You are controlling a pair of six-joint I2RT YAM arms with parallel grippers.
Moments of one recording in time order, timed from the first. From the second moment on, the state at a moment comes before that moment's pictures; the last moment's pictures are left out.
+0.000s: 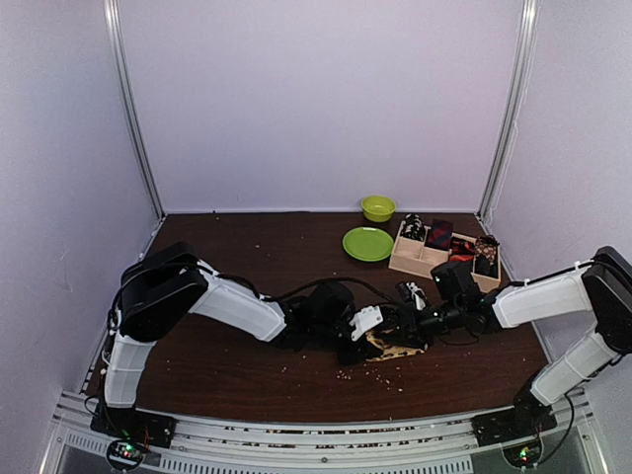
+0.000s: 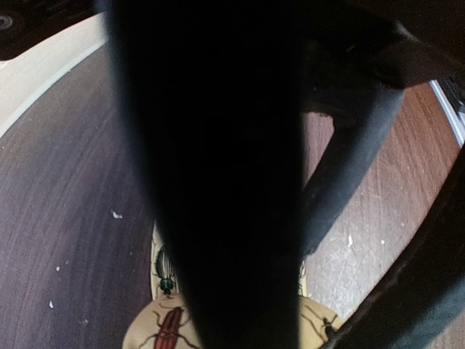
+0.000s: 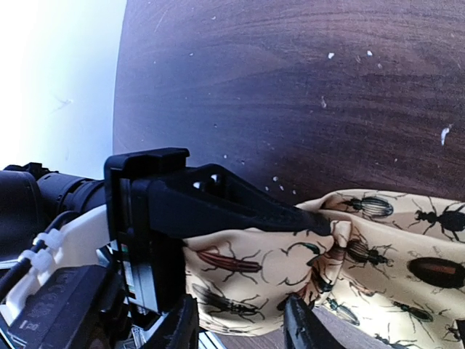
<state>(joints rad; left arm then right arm) -1.10 2.21 1.28 0.27 0.27 0.20 0.60 1.46 0.54 0.17 -0.66 0.81</state>
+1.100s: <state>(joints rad) -1.08 2.20 1.29 0.32 0.33 0.21 0.51 1.55 0.47 0.29 -0.68 0.74</state>
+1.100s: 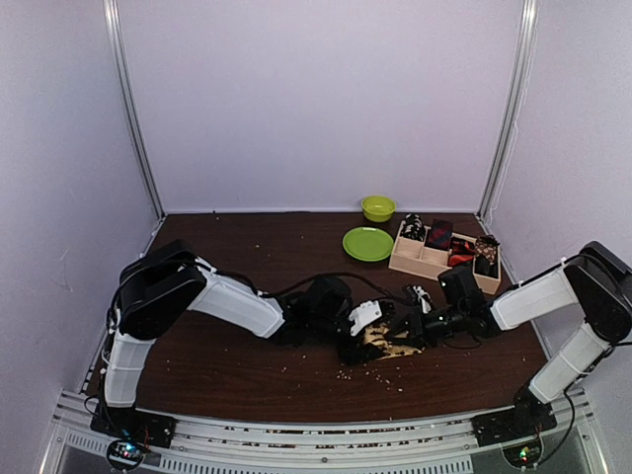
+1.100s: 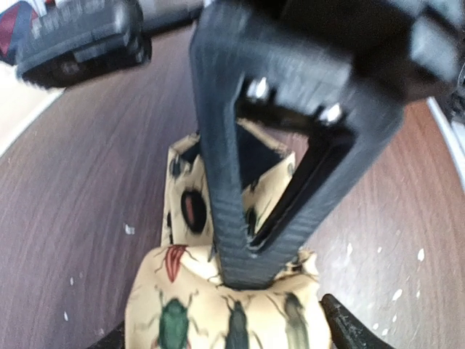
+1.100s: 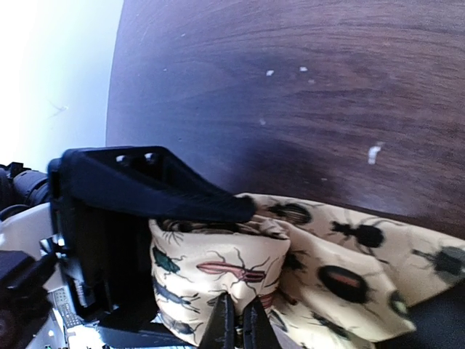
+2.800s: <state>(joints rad) -1.08 2.20 1.08 0.68 0.31 0.13 0.61 1.44 0.54 0.09 -0.57 0.73</state>
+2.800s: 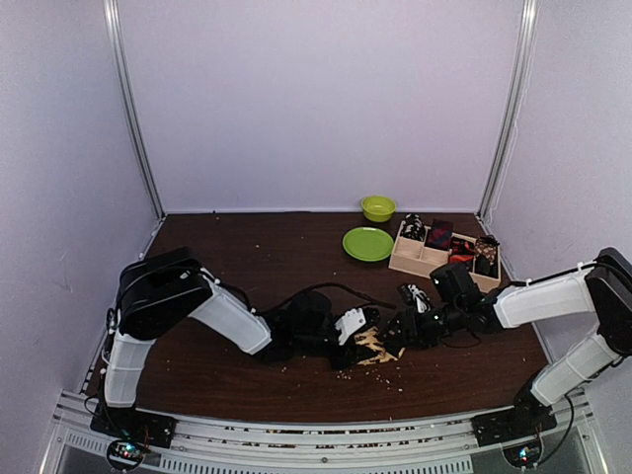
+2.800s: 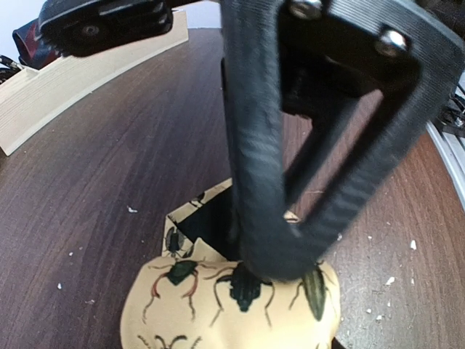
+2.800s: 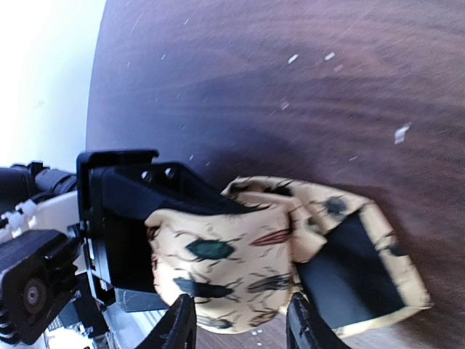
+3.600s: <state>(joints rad) -1.08 2.20 1.09 0.66 0.31 0.13 0.64 1.52 0.57 0.21 -0.59 0.84</state>
